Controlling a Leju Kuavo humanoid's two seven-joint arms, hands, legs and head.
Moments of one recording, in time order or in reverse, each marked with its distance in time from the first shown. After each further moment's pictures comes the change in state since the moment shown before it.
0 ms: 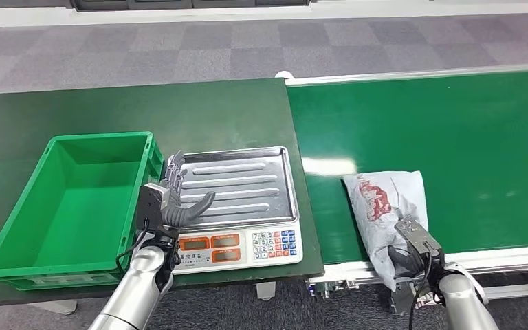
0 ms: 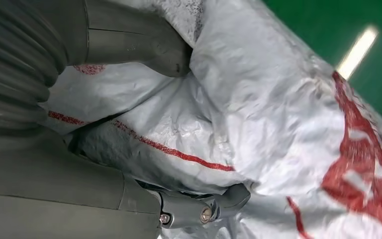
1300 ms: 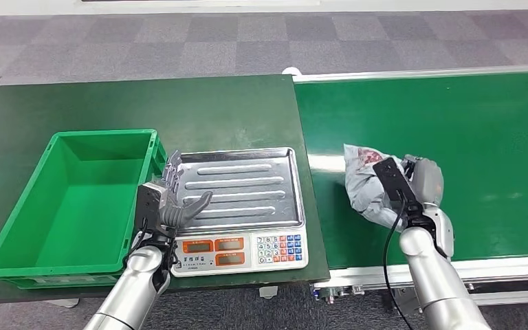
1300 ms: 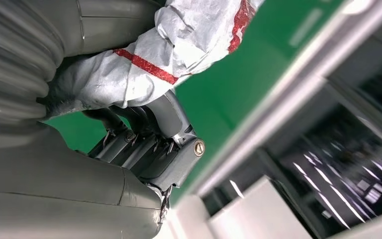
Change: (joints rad) left arm 0.009 0.031 -0.037 -0.018 0.027 0.063 0.010; right arm -0.111 0.059 0.316 -0.372 0.001 -0.785 0.114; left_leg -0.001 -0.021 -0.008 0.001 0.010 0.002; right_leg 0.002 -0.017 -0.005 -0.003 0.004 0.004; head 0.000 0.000
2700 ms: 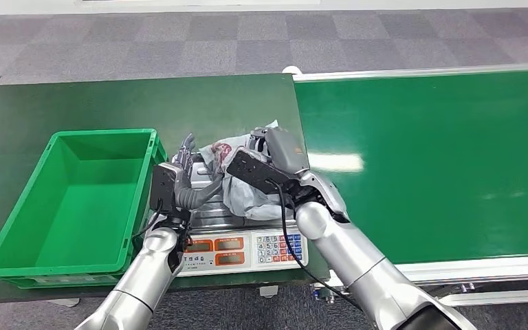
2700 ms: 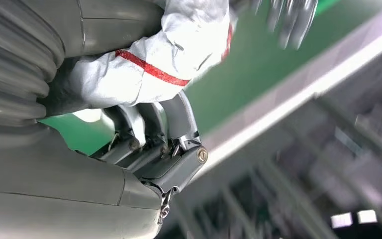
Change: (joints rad) left arm -0.128 -0.070 0.000 0.120 -0.013 0.006 -0.004; right arm -0.223 0.259 0.560 0.004 -0.222 0.243 0.032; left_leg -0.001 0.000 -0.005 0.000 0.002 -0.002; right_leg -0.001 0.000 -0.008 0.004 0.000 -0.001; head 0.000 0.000
